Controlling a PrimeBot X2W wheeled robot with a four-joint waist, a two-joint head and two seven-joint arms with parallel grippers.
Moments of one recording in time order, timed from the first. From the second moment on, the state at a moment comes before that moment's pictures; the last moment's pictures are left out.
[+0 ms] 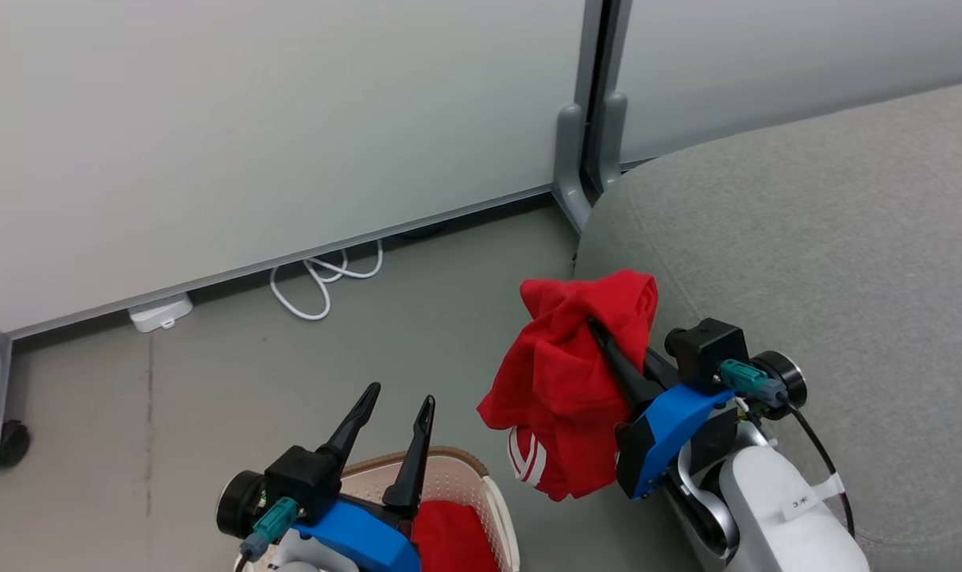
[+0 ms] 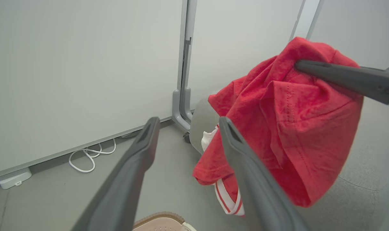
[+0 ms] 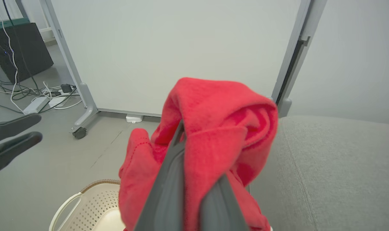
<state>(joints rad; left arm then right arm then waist) -0.15 0.12 -0.43 0.37 -0.35 -0.12 -0.26 -0.38 -0.05 0.31 0.39 0.15 0.13 0.00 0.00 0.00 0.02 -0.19</state>
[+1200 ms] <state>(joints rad) -0.20 0.14 -0.47 0.37 -0.35 -0.13 -0.26 -0.40 -0.05 0.29 0.42 0.20 0.13 -0.03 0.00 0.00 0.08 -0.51</state>
